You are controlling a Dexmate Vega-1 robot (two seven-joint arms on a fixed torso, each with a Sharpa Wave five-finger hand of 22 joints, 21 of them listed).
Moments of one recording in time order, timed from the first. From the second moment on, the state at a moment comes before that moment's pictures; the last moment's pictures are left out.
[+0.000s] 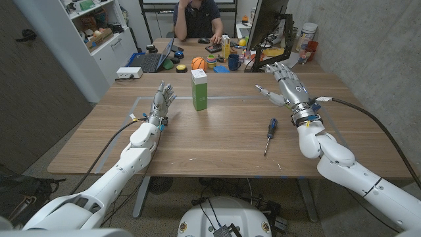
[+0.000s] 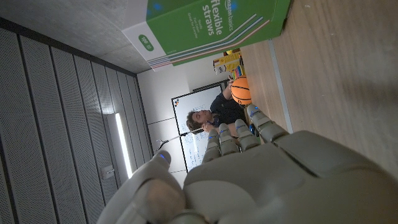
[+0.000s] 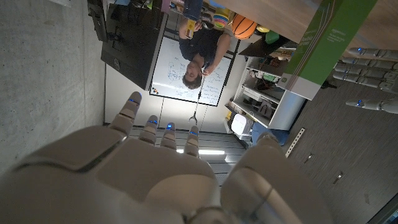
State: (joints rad) left arm 0.81 0.44 0.36 -1.15 -0.64 -0.38 0.00; left_hand 0.04 0.08 0.25 0.15 0.29 0.01 0.02 0.19 0.18 0.06 -0.02 0.18 0.18 0.01 -0.01 0.19 0.17 0.13 0.00 0.21 0.19; right arm -1.08 -0.82 -0.44 -1.97 -0.71 -0.31 -0.49; right_hand 0.22 -0.08 0.16 0.04 0.27 0.01 -0.17 0.19 0.18 -0.06 -0.01 0.18 0.19 -0.05 0.11 0.18 0.17 0.08 0.21 0.30 0.17
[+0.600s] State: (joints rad) left arm 0.81 0.44 0.36 -1.15 -0.64 -0.38 0.00; left_hand 0.04 0.08 0.25 0.16 0.29 0.01 0.02 0.19 0.18 0.06 -0.02 0.18 0.18 0.01 -0.01 0.19 0.17 0.13 0.00 0.21 0.19; right arm -1.05 -0.86 -0.49 -1.97 -0.72 -0.39 -0.42; right_hand 0.24 -0.07 0.16 0.02 0.27 0.04 -0.19 0.20 0.18 -0.03 -0.03 0.19 0.19 -0.03 0.09 0.19 0.17 0.11 0.21 0.29 0.17
